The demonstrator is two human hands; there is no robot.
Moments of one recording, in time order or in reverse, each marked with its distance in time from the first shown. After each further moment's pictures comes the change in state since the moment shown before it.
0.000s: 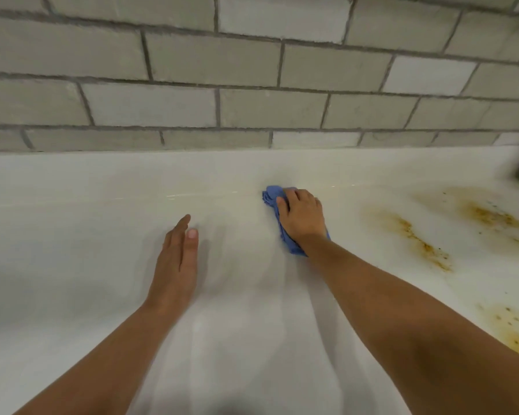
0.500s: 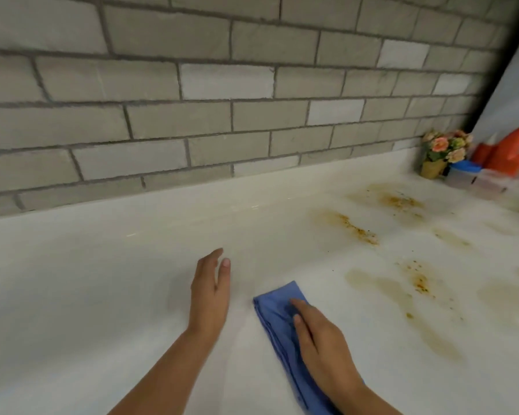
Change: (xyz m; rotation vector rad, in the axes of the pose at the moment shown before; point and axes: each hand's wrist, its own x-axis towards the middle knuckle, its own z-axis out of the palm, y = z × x) left_hand -0.051 0.040 0.005 -0.058 -0.218 0.108; right_hand -0.271 -0.052 -0.087 0.453 -0.047 0.256
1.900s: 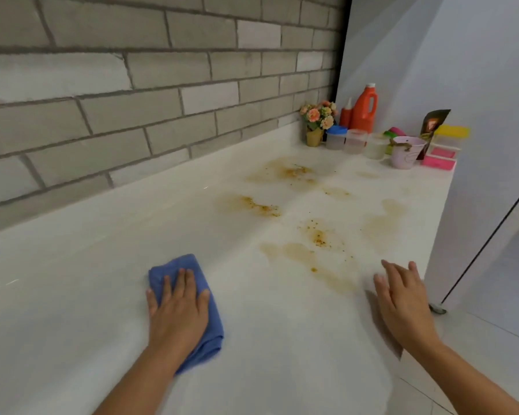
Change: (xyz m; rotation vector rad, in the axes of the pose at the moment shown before) left_hand -0.011 -0.004 0.078 1.034 -0.497 0.249; right_hand -0.082 0.138 -0.130 -0.251 0.564 0.526
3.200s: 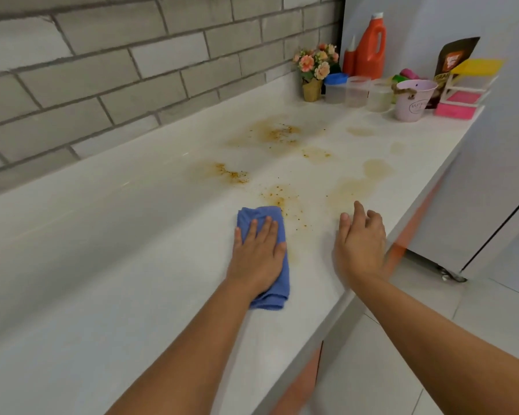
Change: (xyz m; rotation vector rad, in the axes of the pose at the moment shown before) left_hand -0.011 0.224 0.006 -0.117 -0.145 0.302; right_hand 0.076 0.044 0.007 0.131 0.057 0.089
